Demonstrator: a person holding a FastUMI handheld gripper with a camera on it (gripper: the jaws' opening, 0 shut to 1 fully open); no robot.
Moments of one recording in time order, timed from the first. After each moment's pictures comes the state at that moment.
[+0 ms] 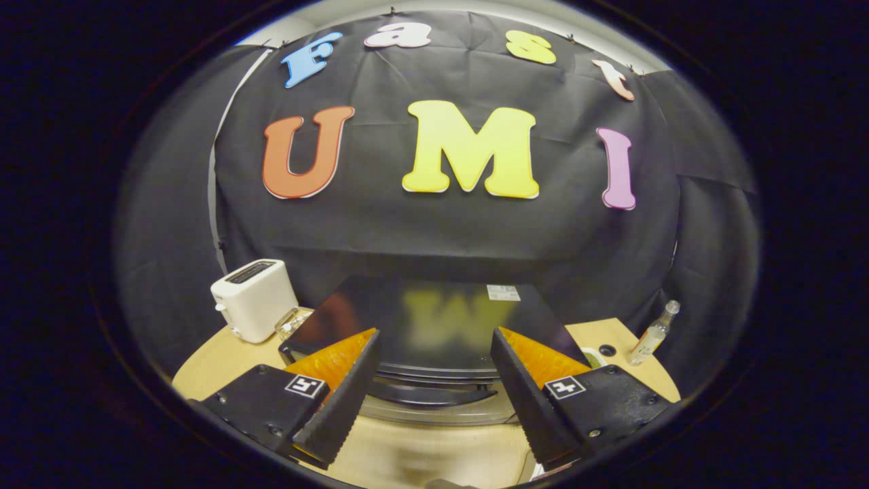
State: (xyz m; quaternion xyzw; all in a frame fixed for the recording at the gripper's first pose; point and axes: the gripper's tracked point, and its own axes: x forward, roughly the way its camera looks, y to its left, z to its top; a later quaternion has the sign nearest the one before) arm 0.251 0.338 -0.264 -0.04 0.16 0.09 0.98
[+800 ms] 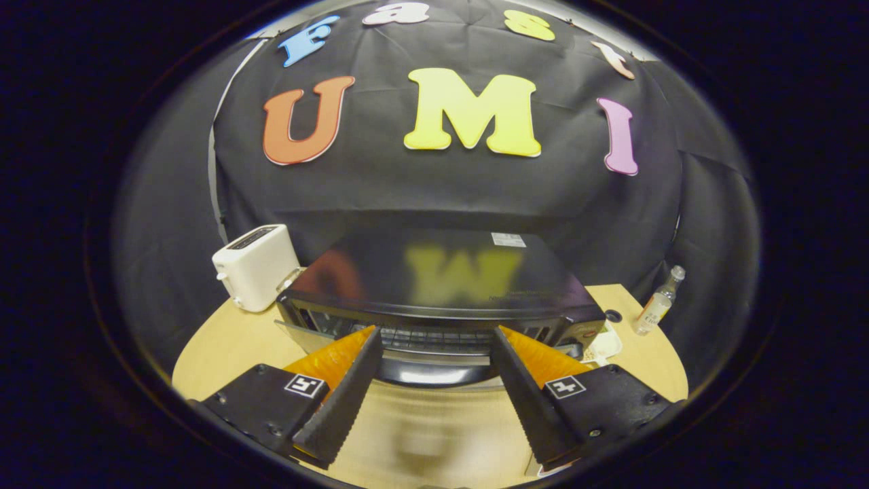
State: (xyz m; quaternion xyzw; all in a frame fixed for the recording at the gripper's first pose) arm 0.203 0.330 -0.298 -0.04 0.22 0.09 0.97
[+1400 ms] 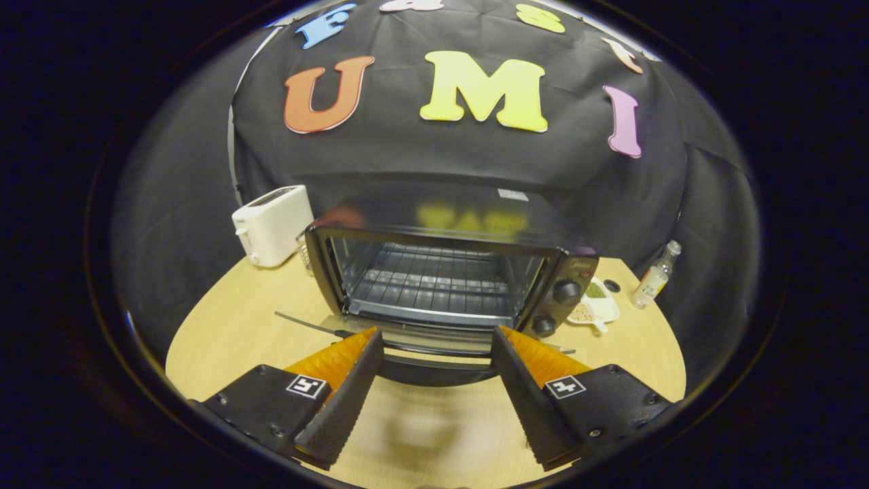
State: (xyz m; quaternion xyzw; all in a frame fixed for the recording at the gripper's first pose) arm 0.131 0.317 -0.344 -0.06 0.29 0.11 0.95
